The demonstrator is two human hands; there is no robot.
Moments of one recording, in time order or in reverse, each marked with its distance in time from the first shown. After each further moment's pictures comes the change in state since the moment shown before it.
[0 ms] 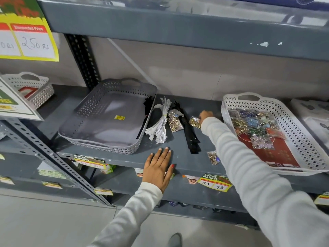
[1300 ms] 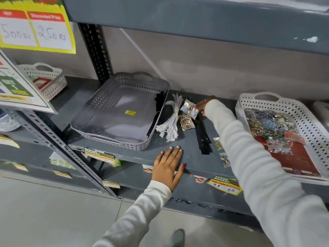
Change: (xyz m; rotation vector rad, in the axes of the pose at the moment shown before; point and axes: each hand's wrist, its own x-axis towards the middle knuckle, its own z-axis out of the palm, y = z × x) left_hand -0.001 -0.002 0.007 -0.098 0.106 0.011; right_hand 0.046 -0.048 -0.008 0.407 -0.196 0.100
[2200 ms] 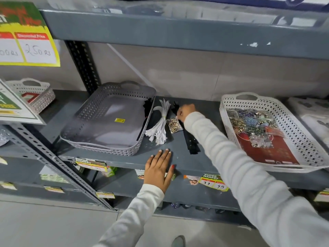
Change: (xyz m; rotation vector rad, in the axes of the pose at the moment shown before) left_hand -0.001 0.002 -0.001 0.056 -0.033 -0.015; right_hand -0.042 -0.001 0.026 -0.415 0.192 -0.291
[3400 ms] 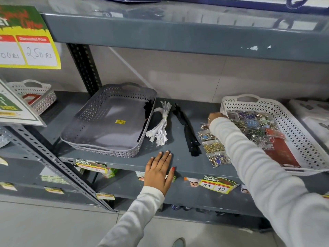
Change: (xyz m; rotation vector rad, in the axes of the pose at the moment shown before) left_hand 0.000 0.001 0.003 -0.031 0.024 0.007; right_hand -0.002 0.085 -0.021 -0.455 -0.088 0.224
